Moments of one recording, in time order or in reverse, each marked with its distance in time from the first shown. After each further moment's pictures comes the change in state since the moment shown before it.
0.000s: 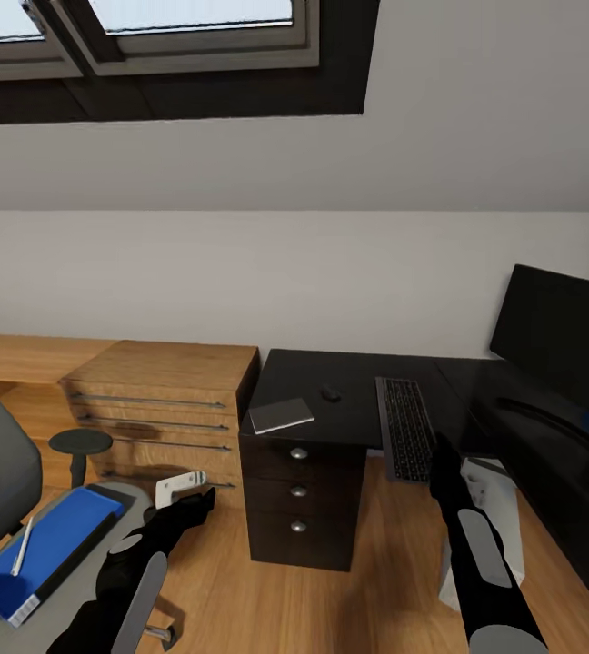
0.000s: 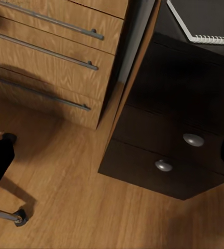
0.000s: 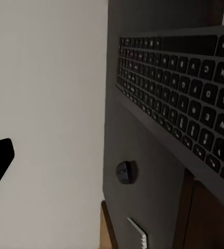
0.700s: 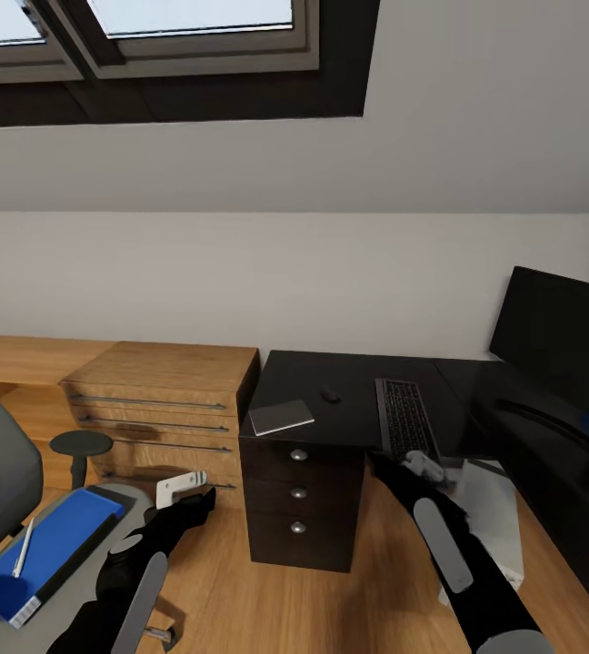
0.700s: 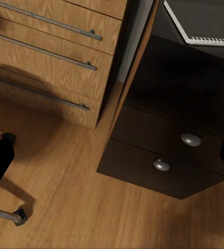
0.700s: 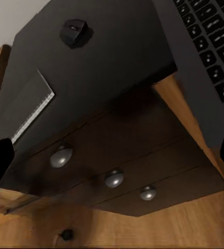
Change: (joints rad) left arm 0.001 -0.001 -0.001 0.000 0.002 0.003 -0.002; right arm 0.026 -0.120 0.479 -0.099 0.471 0.288 -0.242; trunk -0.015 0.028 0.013
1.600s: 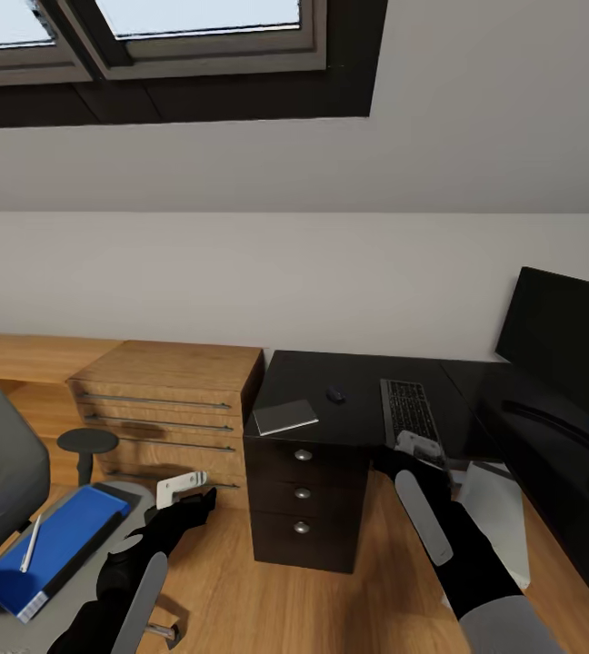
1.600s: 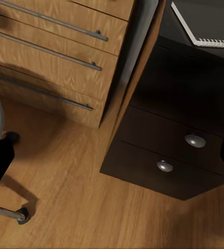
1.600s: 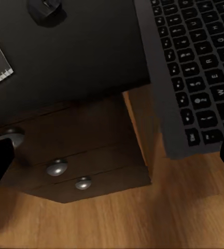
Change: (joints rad) left arm 0.000 -0.001 0.000 0.000 0.000 0.000 0.001; right arm -0.085 0.009 0.109 -0.082 0.150 0.238 -0.305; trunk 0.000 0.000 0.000
